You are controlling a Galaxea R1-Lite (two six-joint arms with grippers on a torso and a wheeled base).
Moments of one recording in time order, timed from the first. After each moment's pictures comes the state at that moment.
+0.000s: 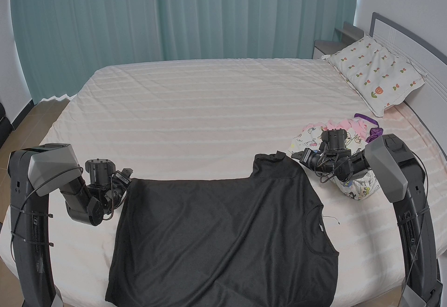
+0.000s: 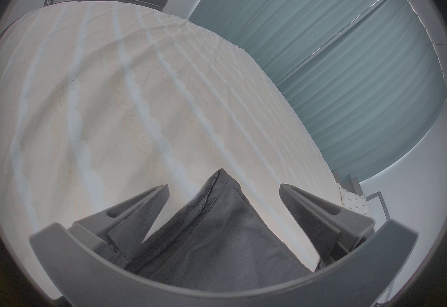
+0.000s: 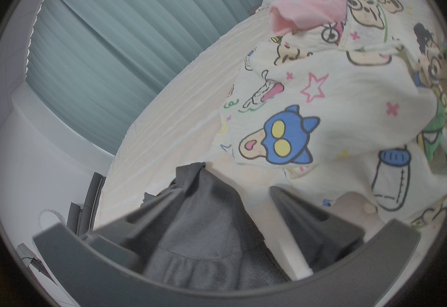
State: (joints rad) left arm -0.01 2.45 -0.91 -1.04 0.12 -0.98; right arm 0.13 2.72 -1.77 -0.40 0.18 0.61
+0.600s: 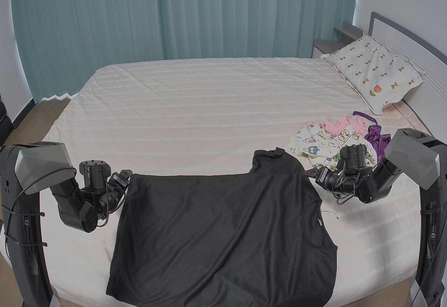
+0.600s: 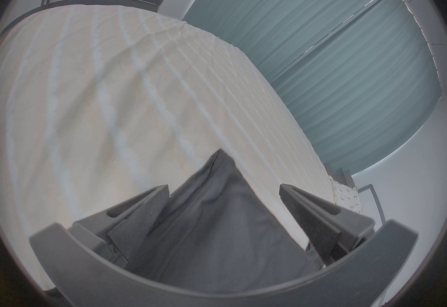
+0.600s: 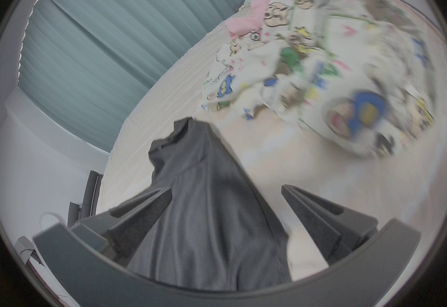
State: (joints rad) left arm -0.04 2.35 -0.75 -1.11 0.10 -0.97; right arm 0.12 2.44 -1.11 -0.70 0.16 0.63
